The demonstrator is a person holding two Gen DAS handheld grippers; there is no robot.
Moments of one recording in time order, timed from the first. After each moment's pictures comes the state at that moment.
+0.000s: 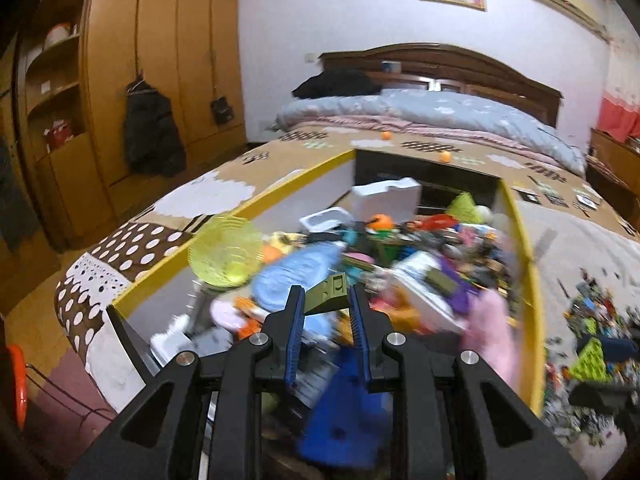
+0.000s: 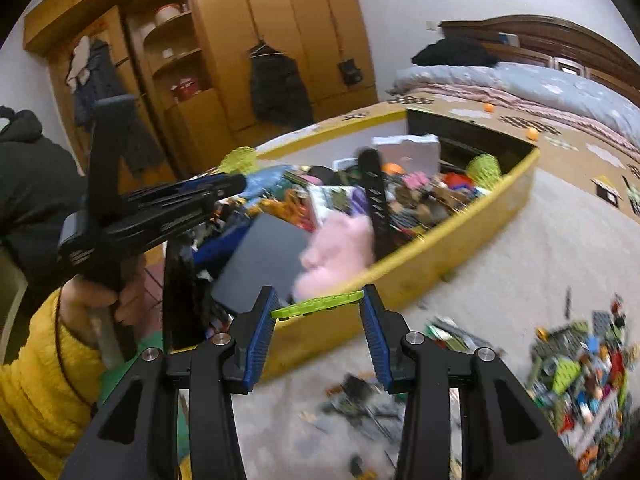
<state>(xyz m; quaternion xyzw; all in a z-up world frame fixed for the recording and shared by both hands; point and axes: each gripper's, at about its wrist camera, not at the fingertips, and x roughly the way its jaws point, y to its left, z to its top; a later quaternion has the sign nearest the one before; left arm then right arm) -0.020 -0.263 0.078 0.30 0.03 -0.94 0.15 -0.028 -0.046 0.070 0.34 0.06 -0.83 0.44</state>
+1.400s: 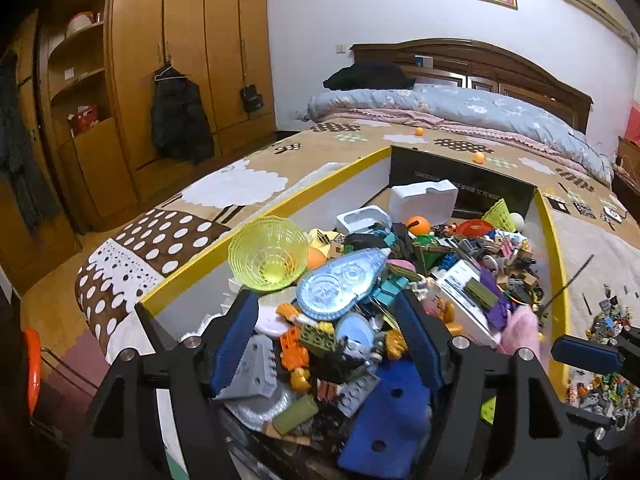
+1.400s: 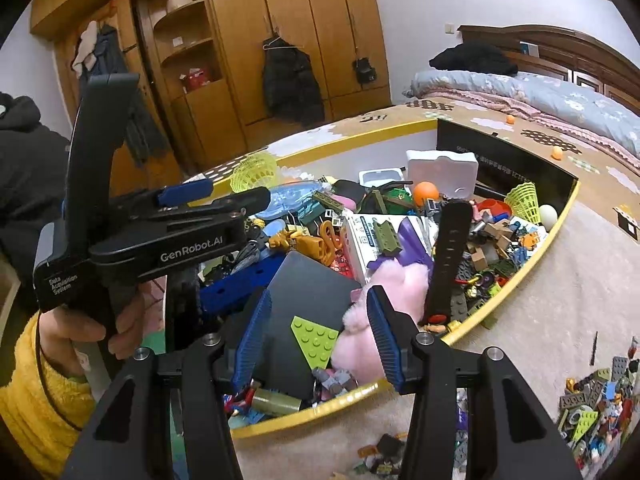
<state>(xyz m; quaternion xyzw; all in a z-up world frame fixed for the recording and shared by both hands) -0.021 -0.275 0.085 0.31 0.05 -0.93 0.20 -0.035 -0.103 0.075 0.33 0.08 -0.83 0.44</state>
